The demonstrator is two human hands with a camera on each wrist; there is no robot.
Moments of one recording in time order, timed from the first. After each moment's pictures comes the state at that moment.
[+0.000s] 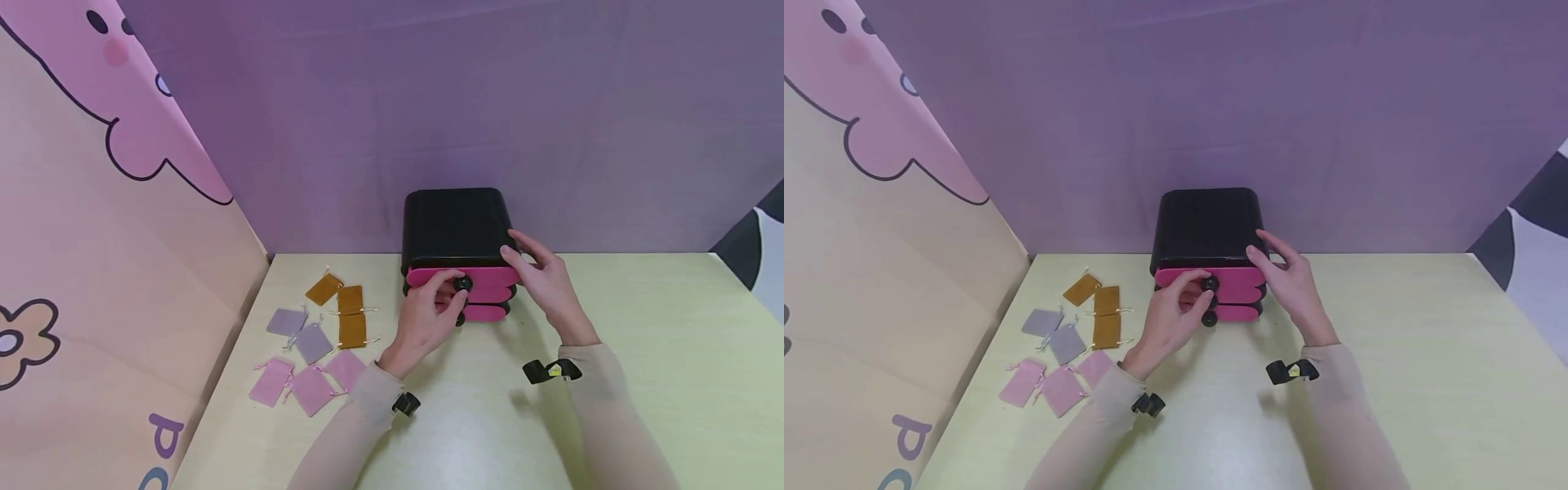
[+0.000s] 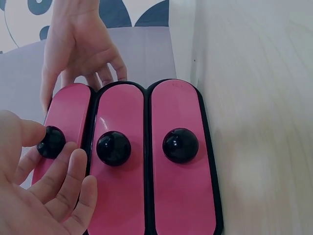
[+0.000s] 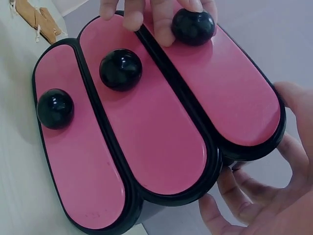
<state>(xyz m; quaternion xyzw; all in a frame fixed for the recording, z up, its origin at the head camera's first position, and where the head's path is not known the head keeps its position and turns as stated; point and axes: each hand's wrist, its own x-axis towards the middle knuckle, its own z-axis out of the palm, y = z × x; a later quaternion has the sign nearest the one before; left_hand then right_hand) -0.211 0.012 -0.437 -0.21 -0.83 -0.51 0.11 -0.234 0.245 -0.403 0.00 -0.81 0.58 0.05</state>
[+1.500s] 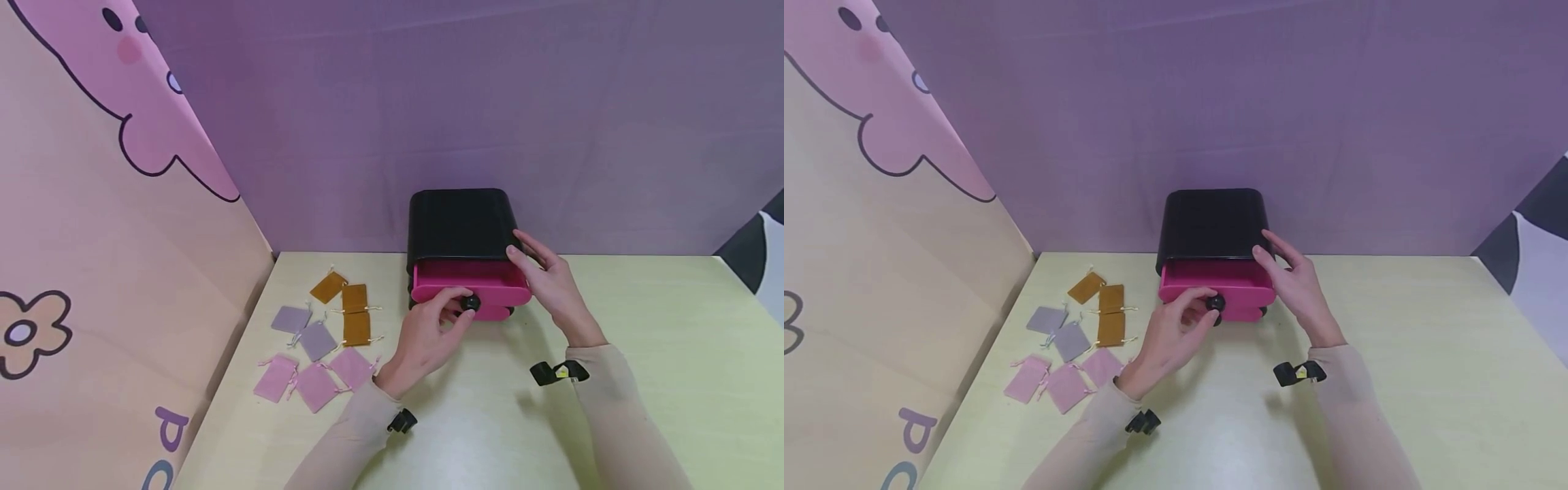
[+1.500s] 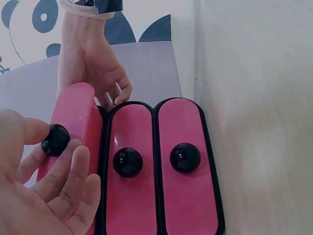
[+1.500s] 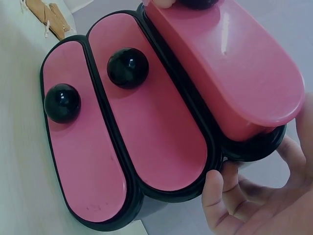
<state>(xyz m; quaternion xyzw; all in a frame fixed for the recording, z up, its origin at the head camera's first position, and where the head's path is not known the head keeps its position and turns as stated) -0.179 0.001 -0.435 -0.24 -0.83 -0.49 0.10 -0.233 0.246 -0.402 0.00 -0.82 0.57 0.02</state>
